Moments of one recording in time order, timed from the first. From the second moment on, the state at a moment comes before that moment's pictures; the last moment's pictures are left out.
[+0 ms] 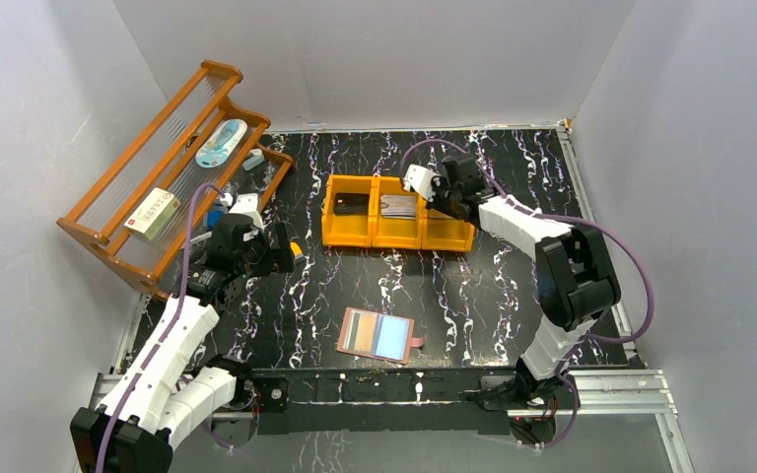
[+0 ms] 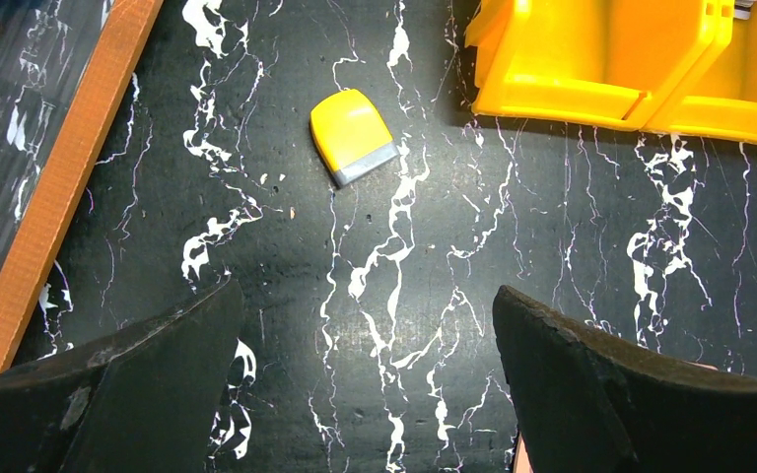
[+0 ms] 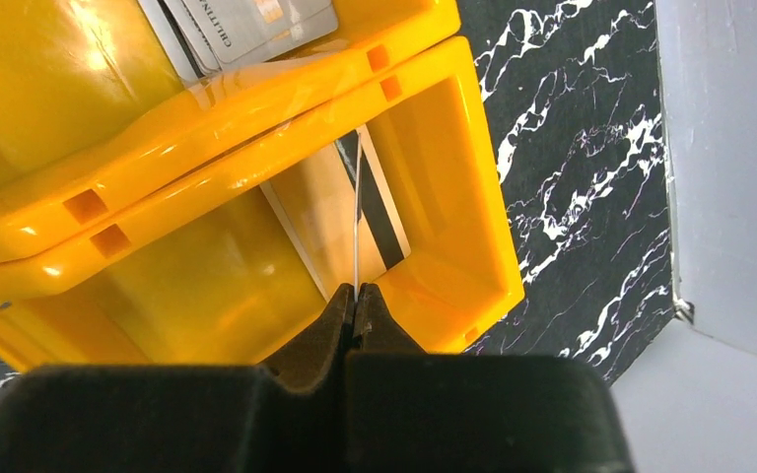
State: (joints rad) left arm -0.30 0.87 0.76 -0.61 -0.11 -0.30; right arm 0.42 1.72 1.17 -0.23 -0.02 -0.84
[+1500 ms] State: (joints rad) left arm -0.30 0.87 0.76 -0.61 -0.13 -0.31; right arm 0.39 1.84 1.19 -0.20 -0.01 -1.00
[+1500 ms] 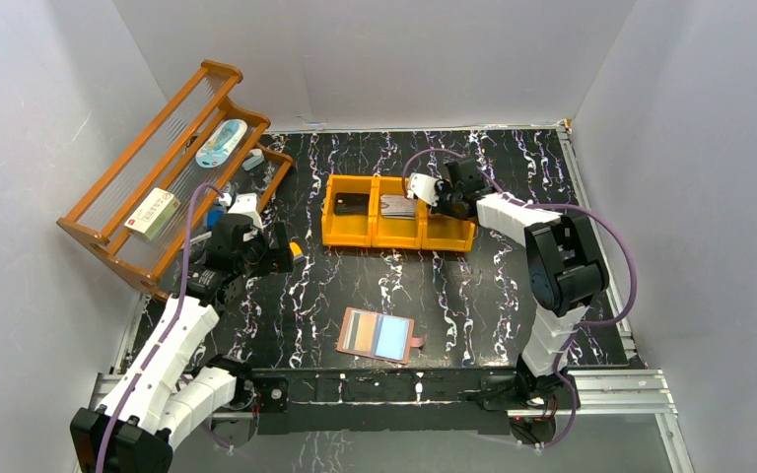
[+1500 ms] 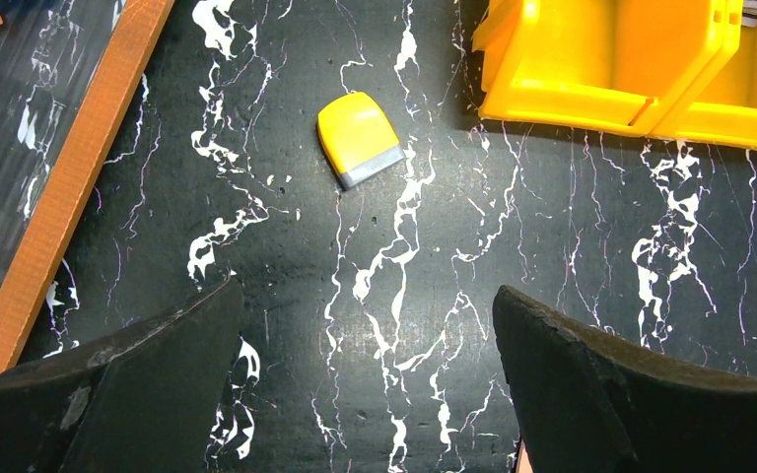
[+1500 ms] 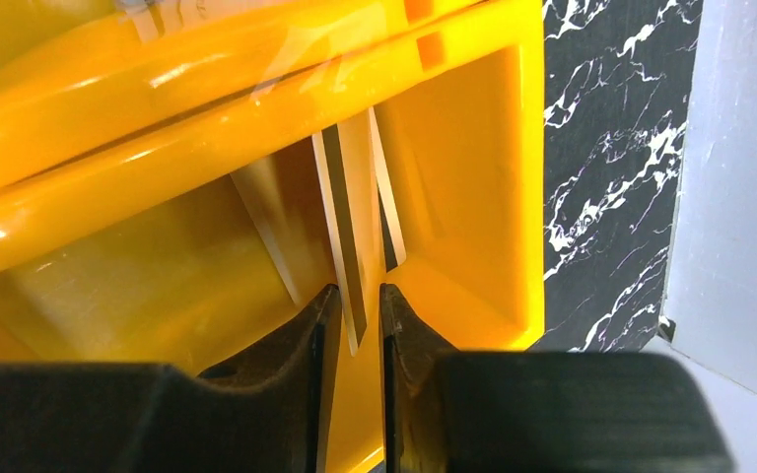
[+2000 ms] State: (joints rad) left arm -0.30 0.88 0.76 -0.61 -0.13 -0.31; right arm 0.39 1.69 1.15 -0.20 -0.12 -0.87
